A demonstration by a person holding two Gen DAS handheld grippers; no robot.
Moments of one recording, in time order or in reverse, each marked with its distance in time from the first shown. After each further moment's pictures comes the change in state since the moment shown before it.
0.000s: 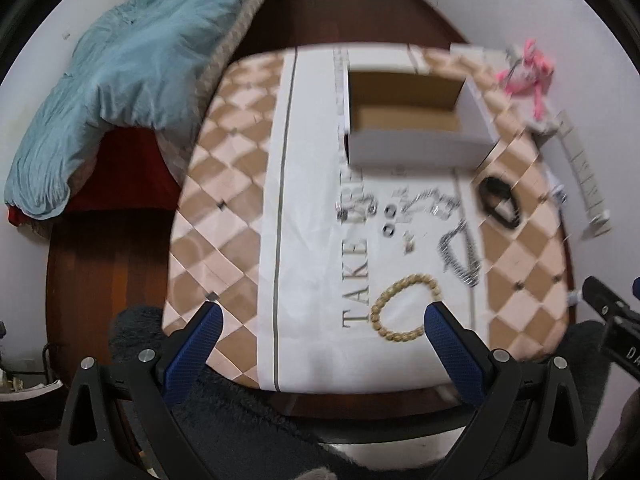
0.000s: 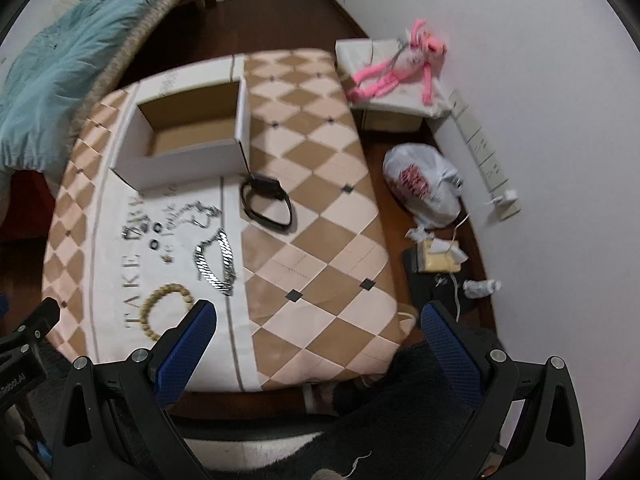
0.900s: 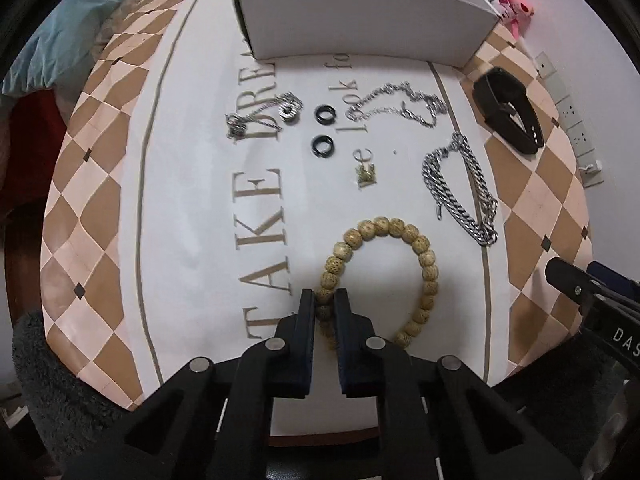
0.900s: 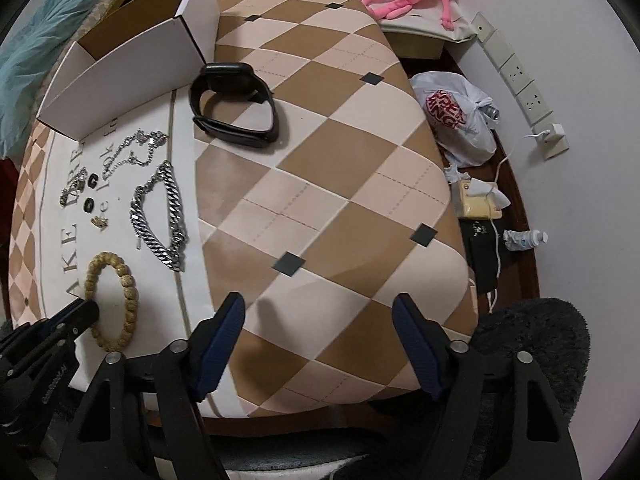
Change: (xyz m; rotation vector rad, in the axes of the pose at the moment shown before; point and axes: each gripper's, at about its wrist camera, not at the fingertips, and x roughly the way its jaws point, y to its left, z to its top) left arm 0.113 -0.034 -0.022 0.065 0.109 -0.156; right arm 0.117 -0.007 -0.026 0.065 0.153 0.096
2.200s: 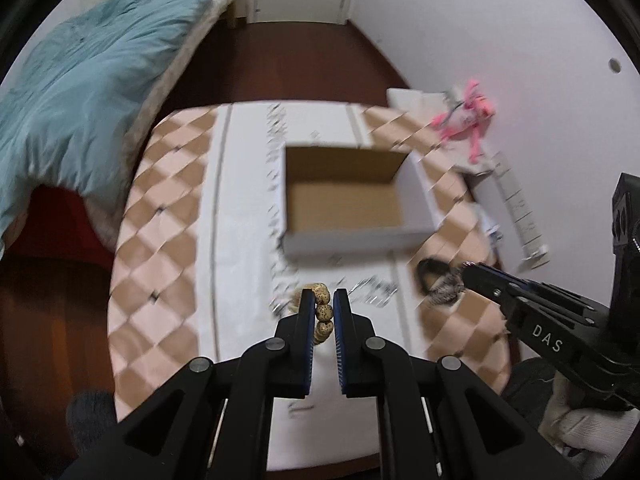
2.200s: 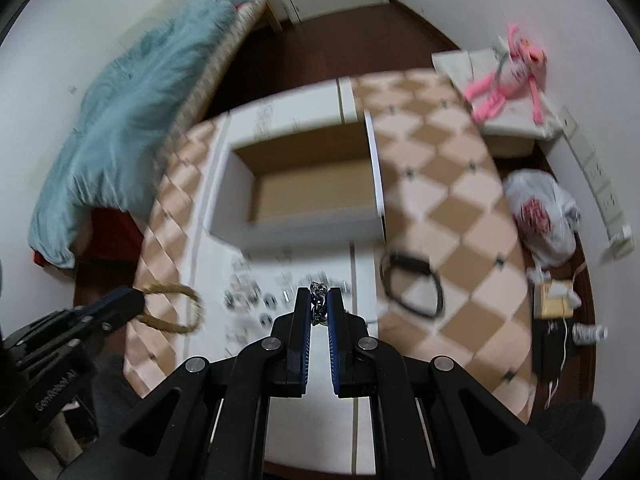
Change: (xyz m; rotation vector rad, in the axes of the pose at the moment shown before) left arm -0.147 0.026 0.088 -0.013 -0.290 -0.153; right arm -0.114 0.078 0.093 -0.126 -0.270 0.336
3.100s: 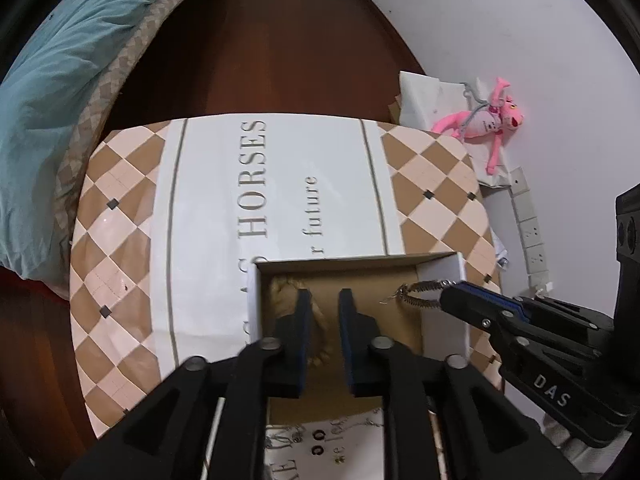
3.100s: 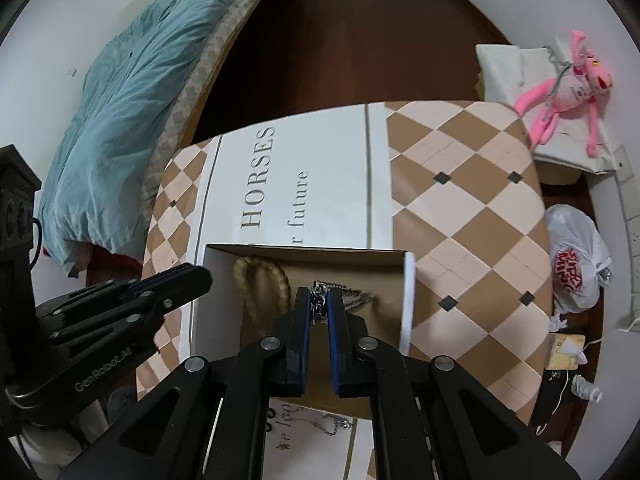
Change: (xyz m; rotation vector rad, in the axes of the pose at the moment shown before) left arm 0.116 0.017 0.132 -0.046 0.154 -0.022; right arm 0.120 -0.001 0.142 -0.023 0.215 0.064
